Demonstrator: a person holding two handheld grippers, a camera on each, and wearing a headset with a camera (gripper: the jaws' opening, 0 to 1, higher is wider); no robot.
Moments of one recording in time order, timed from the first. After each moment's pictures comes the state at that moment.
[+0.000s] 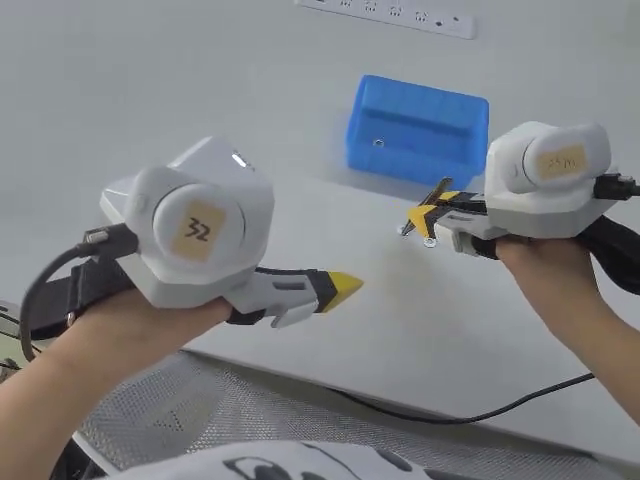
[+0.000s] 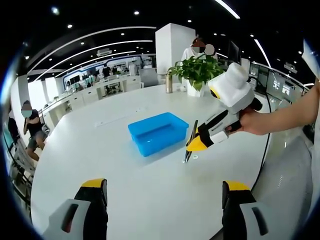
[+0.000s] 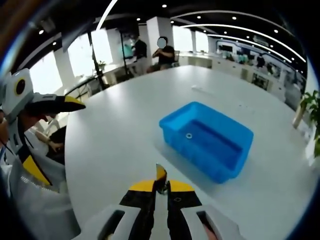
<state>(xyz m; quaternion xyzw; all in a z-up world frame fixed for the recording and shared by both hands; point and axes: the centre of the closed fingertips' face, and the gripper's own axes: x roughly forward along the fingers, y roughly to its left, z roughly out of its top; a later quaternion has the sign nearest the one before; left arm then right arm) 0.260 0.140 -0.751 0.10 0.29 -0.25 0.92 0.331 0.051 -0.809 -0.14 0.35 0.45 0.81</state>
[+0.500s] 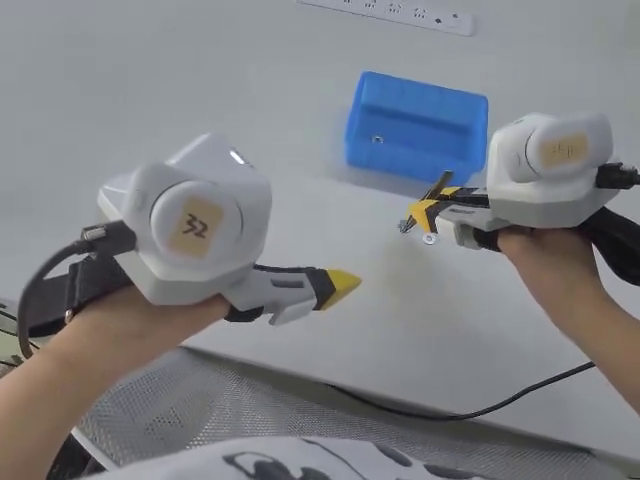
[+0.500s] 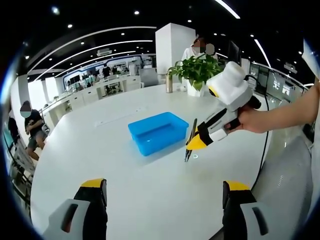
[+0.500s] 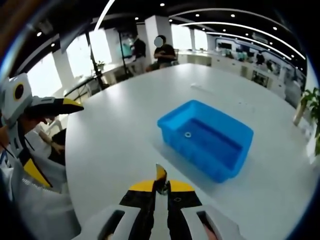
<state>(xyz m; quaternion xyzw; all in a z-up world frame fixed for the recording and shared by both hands) 0.260 0.141 -0.753 0.10 0.29 -0.25 0.92 0.340 0.046 -0.813 -0.13 0.37 0.46 0.80</state>
